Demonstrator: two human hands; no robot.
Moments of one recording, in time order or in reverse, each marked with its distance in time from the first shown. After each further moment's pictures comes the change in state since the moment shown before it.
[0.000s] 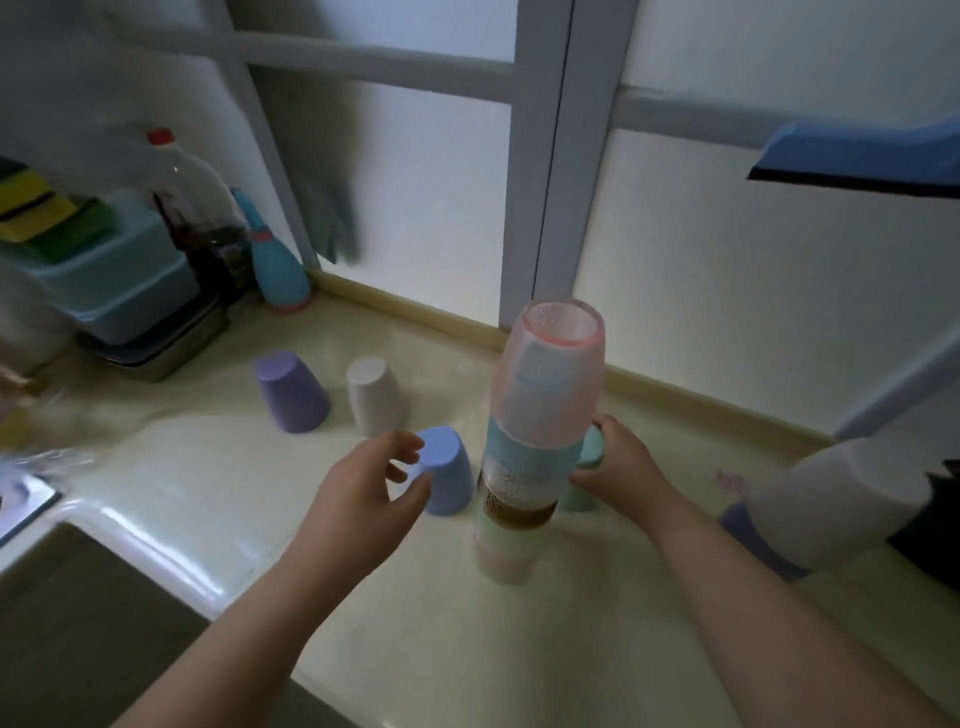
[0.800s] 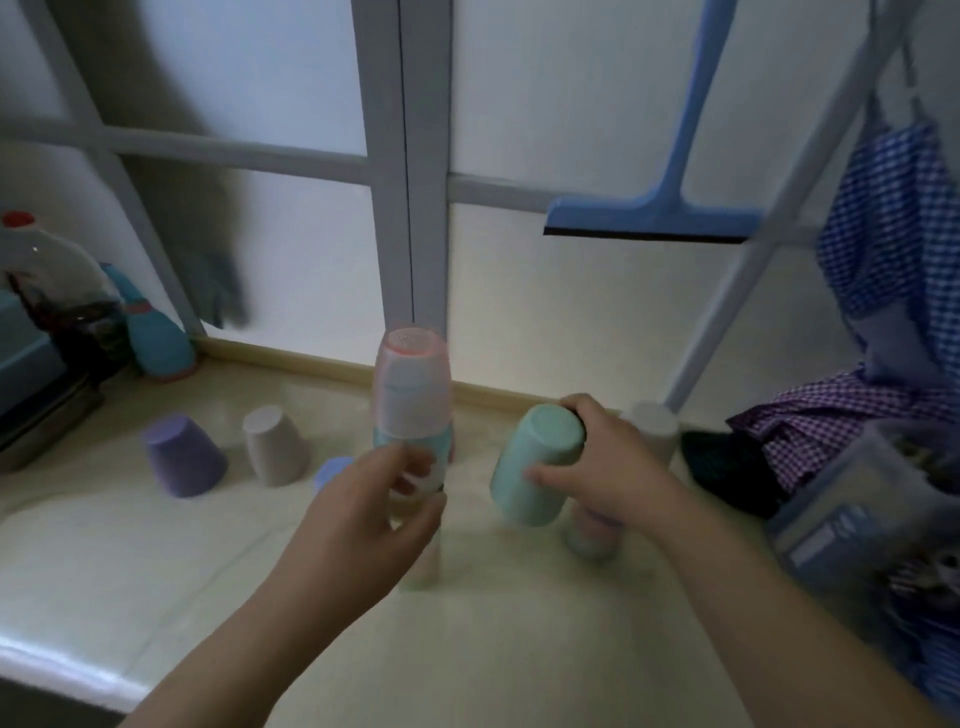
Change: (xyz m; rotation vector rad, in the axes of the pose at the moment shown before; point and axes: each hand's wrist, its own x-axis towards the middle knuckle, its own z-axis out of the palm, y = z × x) left_hand -0.060 0.097 -0.009 -0.085 -0.104 0.381; right_hand -0.152 -0.042 -0.115 0.059 0.188 -0.095
